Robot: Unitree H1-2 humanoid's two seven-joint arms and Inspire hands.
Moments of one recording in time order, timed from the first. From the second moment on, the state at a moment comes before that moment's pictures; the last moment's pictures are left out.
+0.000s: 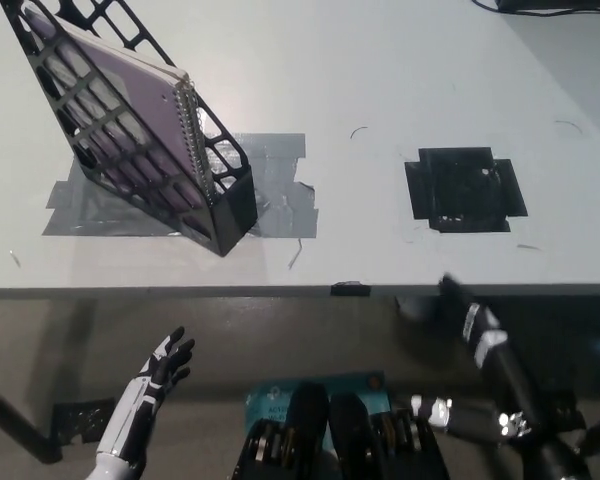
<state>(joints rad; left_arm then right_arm) 0.03 0.17 -0.05 0.08 0.01 -0.15 -0.12 0.00 -0.08 0.13 -0.30 -0.02 -0.04 0.13</state>
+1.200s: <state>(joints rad) 0.02 0.16 -0.07 0.09 0.02 -0.16 -0.12 -0.81 0.21 0.17 0.37 0.07 0.14 0.14</state>
